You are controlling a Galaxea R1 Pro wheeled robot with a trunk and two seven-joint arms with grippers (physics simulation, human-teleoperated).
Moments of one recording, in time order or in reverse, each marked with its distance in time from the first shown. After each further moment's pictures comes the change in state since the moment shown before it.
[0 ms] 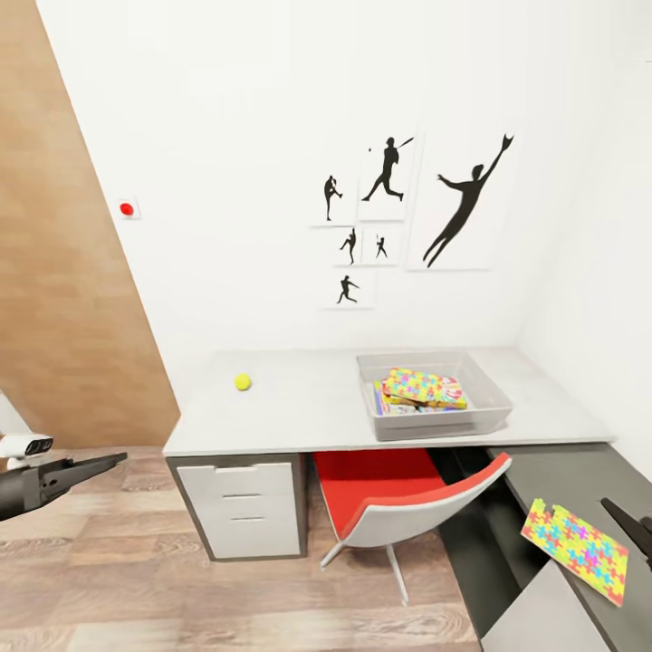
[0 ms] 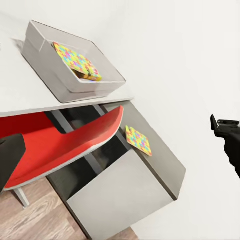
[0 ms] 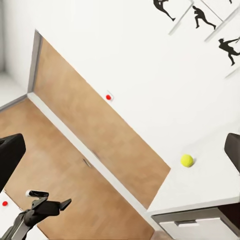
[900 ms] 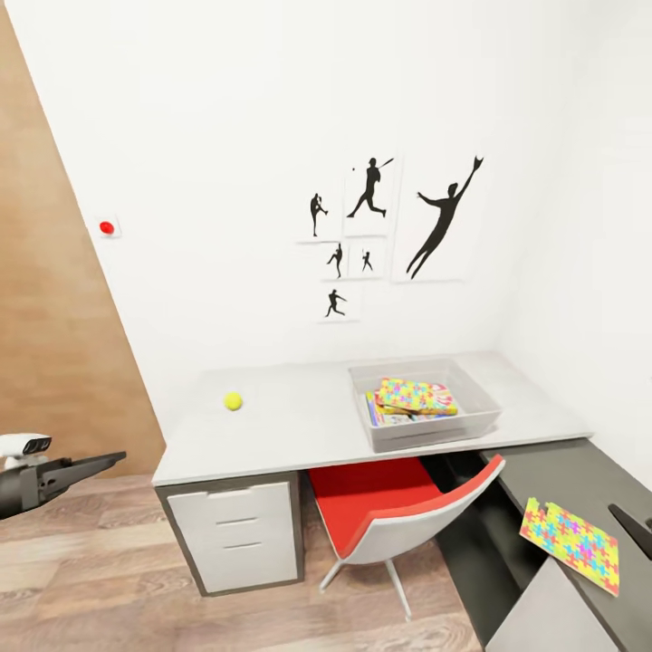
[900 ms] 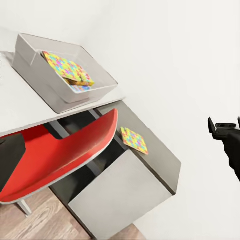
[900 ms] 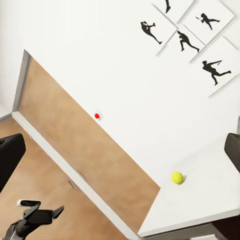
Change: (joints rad) left arm 0.000 0.001 0.005 -0.004 0.002 0.002 0.000; right arm 0.000 0.000 -0.028 0.040 0.001 0.005 -0.017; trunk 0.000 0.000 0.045
